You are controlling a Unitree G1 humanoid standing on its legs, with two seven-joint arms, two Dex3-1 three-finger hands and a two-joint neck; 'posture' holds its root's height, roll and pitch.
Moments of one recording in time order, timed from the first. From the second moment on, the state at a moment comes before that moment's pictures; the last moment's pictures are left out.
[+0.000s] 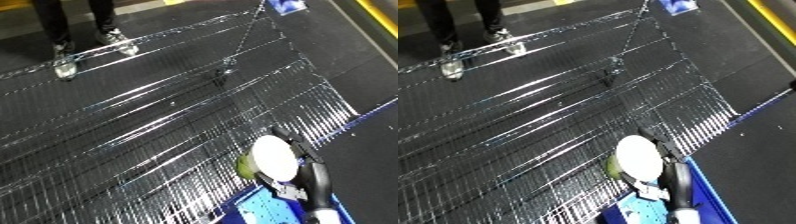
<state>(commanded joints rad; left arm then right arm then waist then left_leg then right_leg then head) -0.09 0.34 -0.14 0.20 -0.74 -0.13 -0.14 -0.08 -0.46 -0.13 0.08 0.54 -0.36 -0.35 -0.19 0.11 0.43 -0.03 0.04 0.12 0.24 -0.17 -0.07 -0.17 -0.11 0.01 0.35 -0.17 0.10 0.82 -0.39</state>
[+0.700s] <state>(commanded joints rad) -0.13 0.31 -0.18 0.27 -0.77 -0.17 -0.14 -0.02 -0.53 -0.30 0.37 0.70 -0.43 -0.37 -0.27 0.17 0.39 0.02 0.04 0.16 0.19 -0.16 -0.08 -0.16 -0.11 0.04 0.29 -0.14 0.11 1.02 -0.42</state>
